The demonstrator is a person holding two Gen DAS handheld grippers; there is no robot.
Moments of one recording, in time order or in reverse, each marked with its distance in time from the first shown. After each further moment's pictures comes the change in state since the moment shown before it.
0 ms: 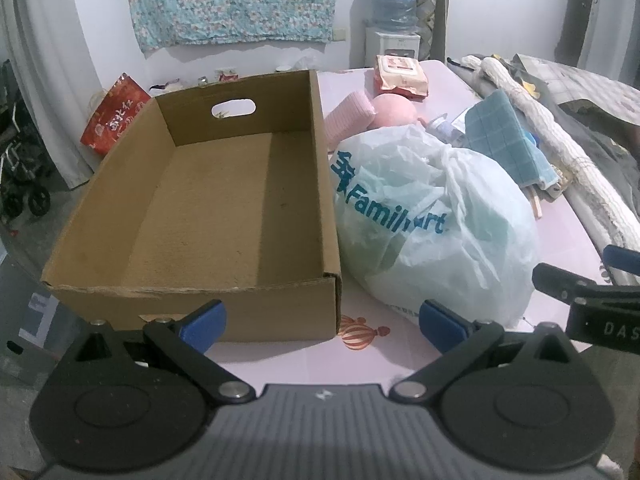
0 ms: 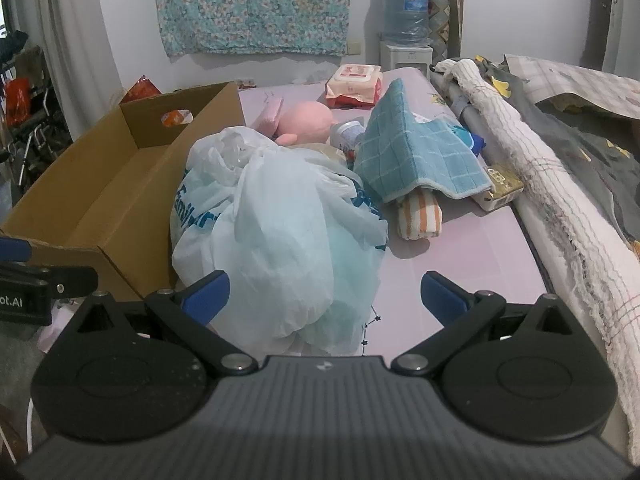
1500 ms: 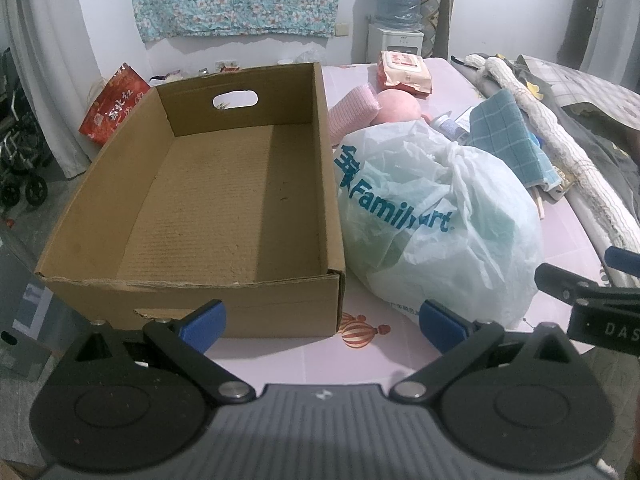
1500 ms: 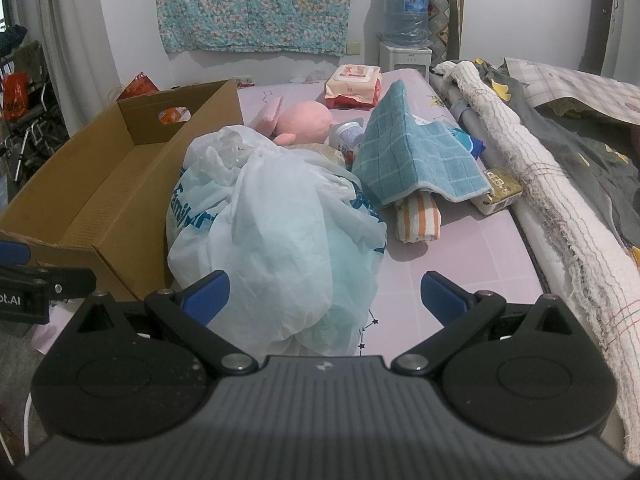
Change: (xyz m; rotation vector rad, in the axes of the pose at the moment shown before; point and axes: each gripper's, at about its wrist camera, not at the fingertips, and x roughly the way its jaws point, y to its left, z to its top) left arm 0.005 0.003 -0.002 -0.022 0.012 -0.008; right arm 0.002 0.002 0.003 -0.014 0.005 -0.010
